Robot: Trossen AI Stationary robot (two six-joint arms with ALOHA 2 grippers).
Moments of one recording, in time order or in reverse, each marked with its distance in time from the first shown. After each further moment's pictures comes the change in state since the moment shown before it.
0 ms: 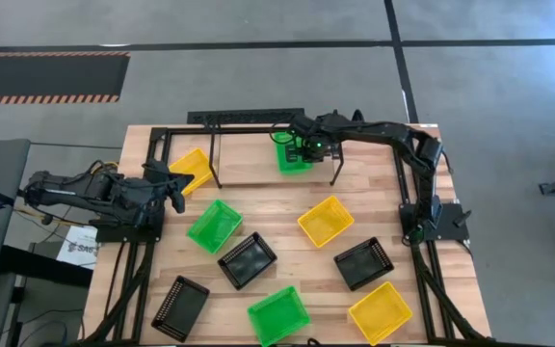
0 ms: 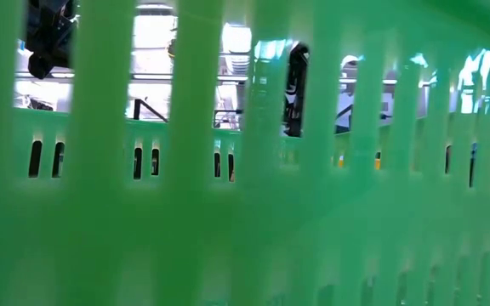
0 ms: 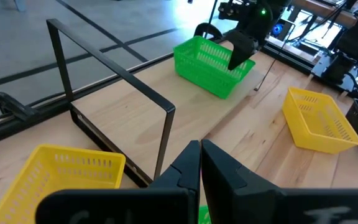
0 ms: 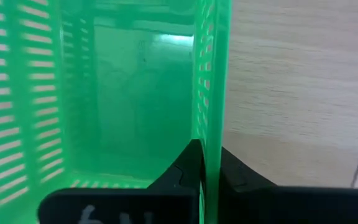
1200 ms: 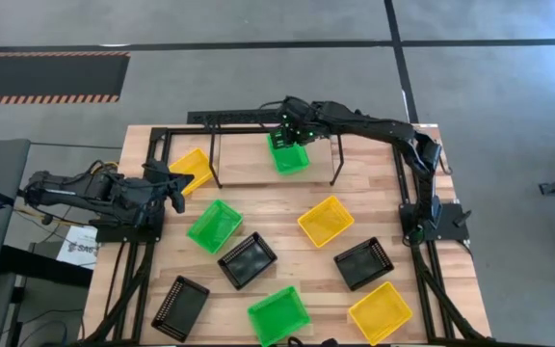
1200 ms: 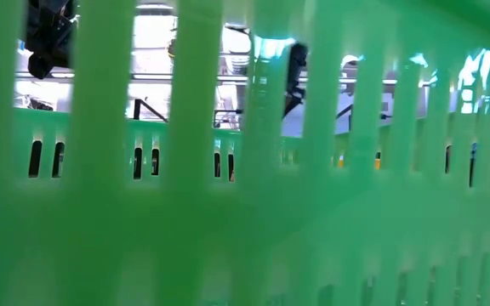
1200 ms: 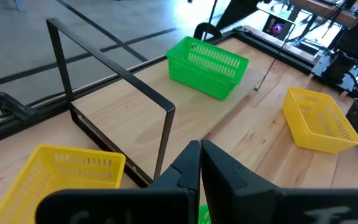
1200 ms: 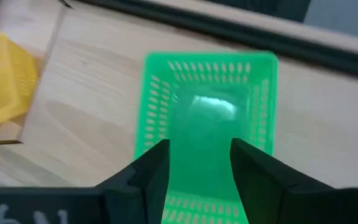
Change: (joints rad) left arm 0.000 0.000 0.000 -0.002 0.001 0.000; right arm 0.049 -0.001 0.292 -0.001 0.127 -0.153
